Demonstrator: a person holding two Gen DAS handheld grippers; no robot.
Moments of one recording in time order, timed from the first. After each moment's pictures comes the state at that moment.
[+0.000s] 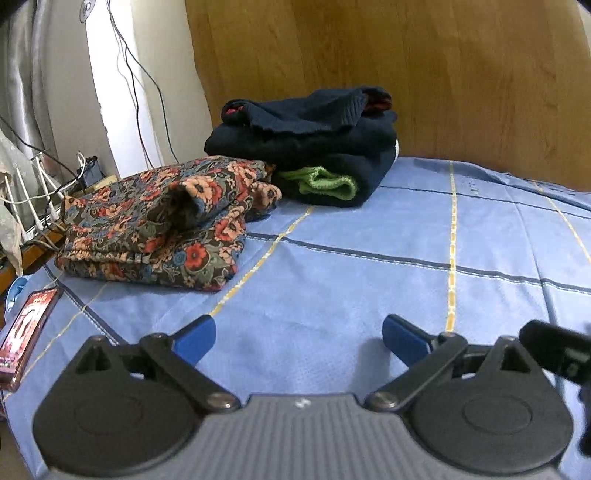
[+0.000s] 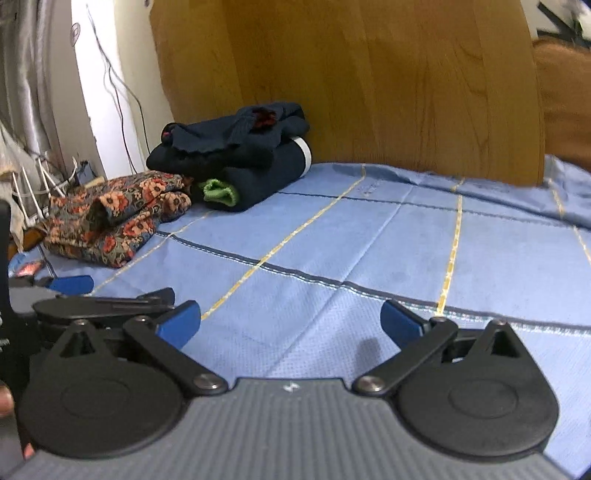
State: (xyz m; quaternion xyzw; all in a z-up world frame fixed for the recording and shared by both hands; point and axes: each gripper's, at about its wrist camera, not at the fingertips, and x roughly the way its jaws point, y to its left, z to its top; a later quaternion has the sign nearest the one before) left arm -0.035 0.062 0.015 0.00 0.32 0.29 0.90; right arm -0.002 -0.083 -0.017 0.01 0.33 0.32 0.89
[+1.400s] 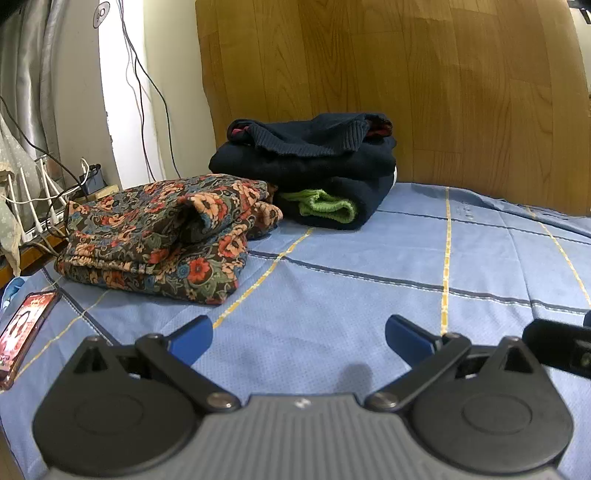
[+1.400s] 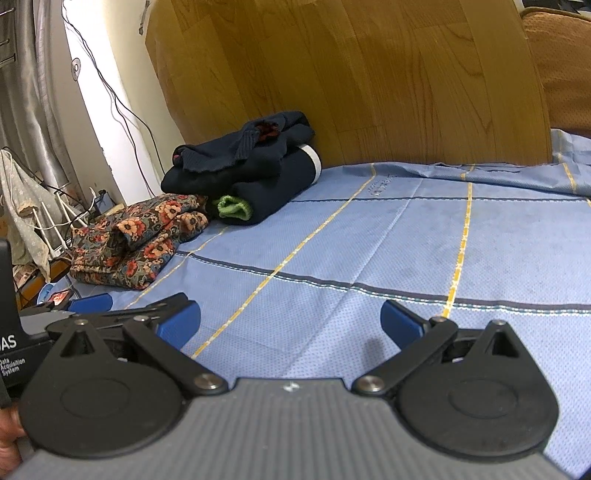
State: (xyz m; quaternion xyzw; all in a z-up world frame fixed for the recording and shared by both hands) left arm -0.045 0.058 0.020 -0.01 0.28 0.28 0.92; right arm -0.002 -0.099 -0.014 0.07 0.33 0.34 0.88
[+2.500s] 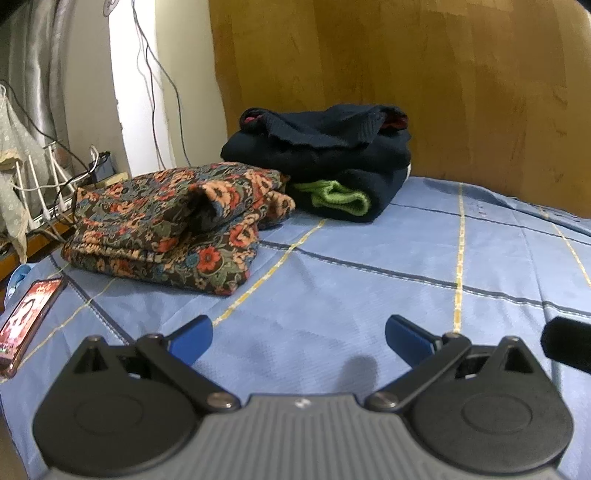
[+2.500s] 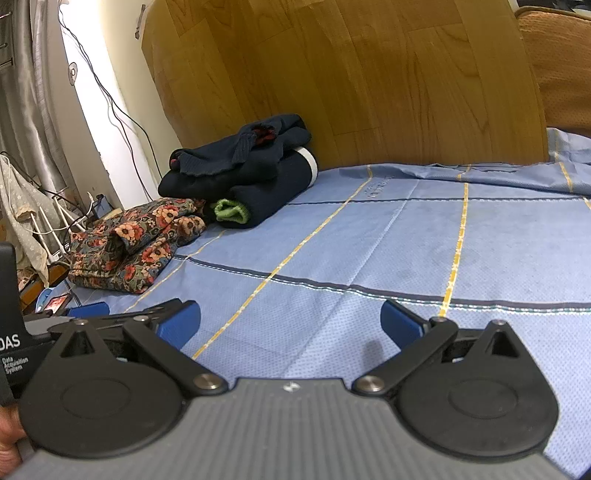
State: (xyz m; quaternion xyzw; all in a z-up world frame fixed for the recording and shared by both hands) left arm -0.043 0.065 0.018 -0.02 0.29 0.30 0.91; right arm 0.000 -0.101 -0.013 0.07 0.33 0.34 0.88
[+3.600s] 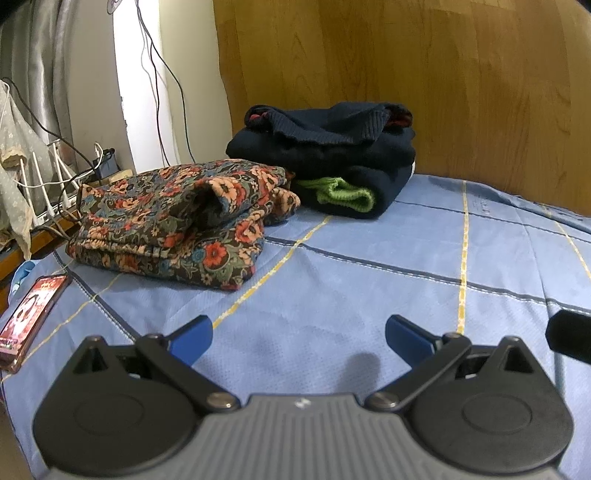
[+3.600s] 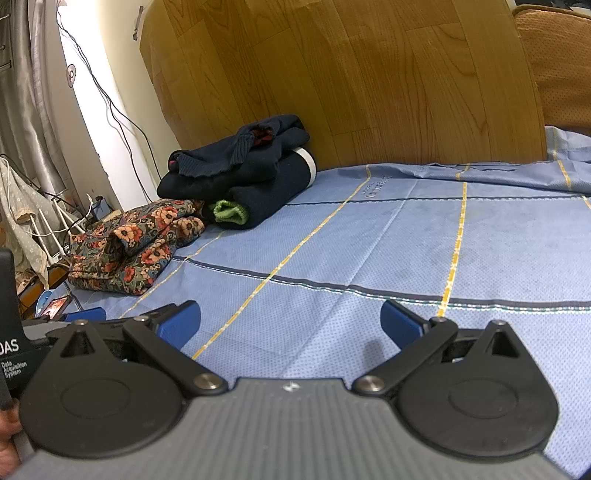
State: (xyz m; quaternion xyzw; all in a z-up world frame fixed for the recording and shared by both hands) left arm -0.046 0.064 0.018 -0.02 0.29 0.31 0.91; right arm 0.000 -0.102 -0.013 0.07 0.33 0.35 0.87
